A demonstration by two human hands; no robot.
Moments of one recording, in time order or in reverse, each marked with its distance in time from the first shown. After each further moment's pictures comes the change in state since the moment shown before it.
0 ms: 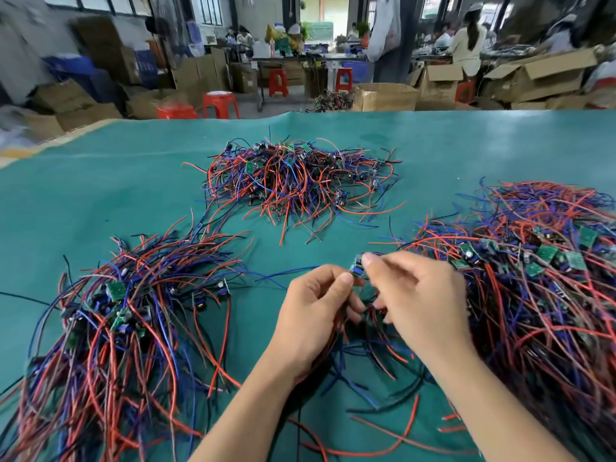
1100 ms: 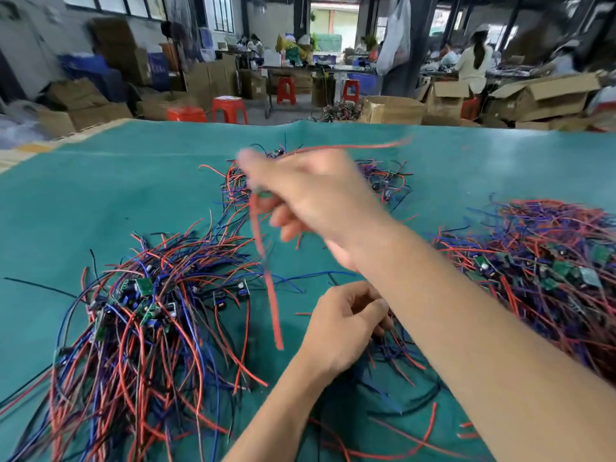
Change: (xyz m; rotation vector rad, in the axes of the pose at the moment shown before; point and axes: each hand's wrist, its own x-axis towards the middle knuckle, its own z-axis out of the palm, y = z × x) left_hand -0.004 0.002 0.008 0.198 -0.063 0.003; right_hand 0.057 -0.149 0.061 0.415 -0.571 0.005
